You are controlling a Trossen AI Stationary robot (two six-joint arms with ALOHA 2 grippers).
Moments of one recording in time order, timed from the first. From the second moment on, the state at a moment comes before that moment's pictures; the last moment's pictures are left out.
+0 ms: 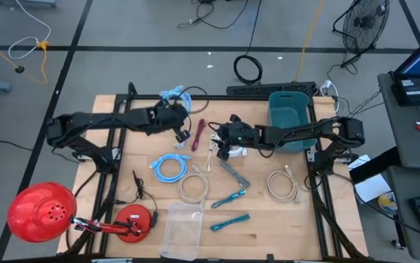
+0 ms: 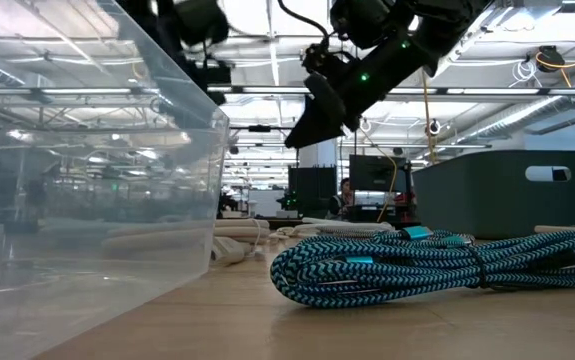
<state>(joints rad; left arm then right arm) 0.29 1.42 1.02 -0.51 -0.46 -0.07 -0.13 1.64 0.97 0.15 0.23 0.03</state>
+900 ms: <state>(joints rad) -0.08 1.42 1.02 -0.42 -0.80 -0.05 -0.20 1.63 0.80 0.87 0.07 0.34</state>
